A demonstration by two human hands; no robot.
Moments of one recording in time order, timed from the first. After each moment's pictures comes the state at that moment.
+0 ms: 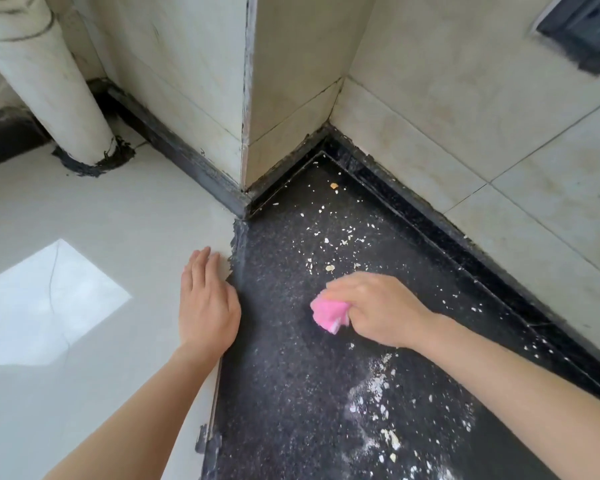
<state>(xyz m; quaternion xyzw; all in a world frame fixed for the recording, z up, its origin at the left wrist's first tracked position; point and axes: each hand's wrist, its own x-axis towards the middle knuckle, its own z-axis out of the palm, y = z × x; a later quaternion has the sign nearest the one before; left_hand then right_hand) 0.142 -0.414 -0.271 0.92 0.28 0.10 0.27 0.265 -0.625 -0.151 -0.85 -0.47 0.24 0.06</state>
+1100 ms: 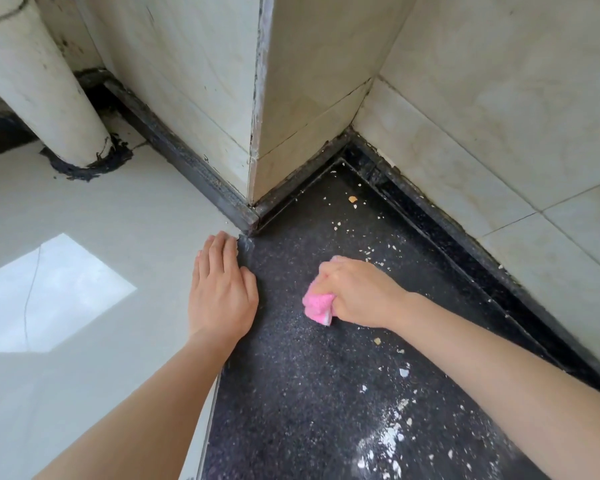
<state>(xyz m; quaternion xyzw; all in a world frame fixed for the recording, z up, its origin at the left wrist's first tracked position) 0.205 -0.398 -0.275 0.93 0.30 0.04 0.21 0.337 -0.563 -0.205 -0.81 -0.51 0.27 -0.06</state>
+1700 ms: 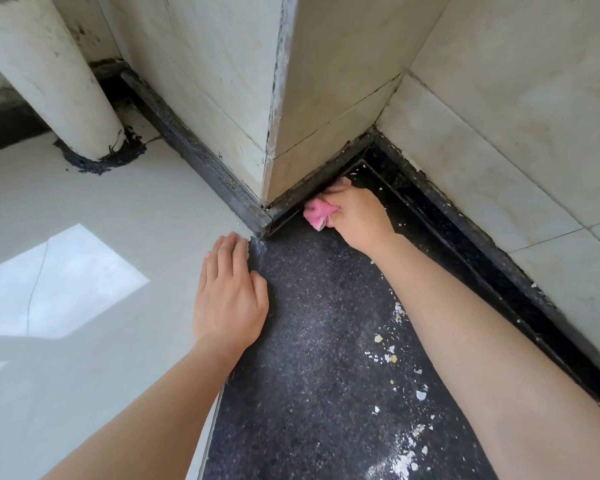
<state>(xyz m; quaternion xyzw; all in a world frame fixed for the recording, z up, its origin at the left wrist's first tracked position) 0.207 -0.398 -0.279 0.93 0.31 0.05 0.21 0.422 -0.493 -0.231 -0.89 -0.39 0.18 0.12</state>
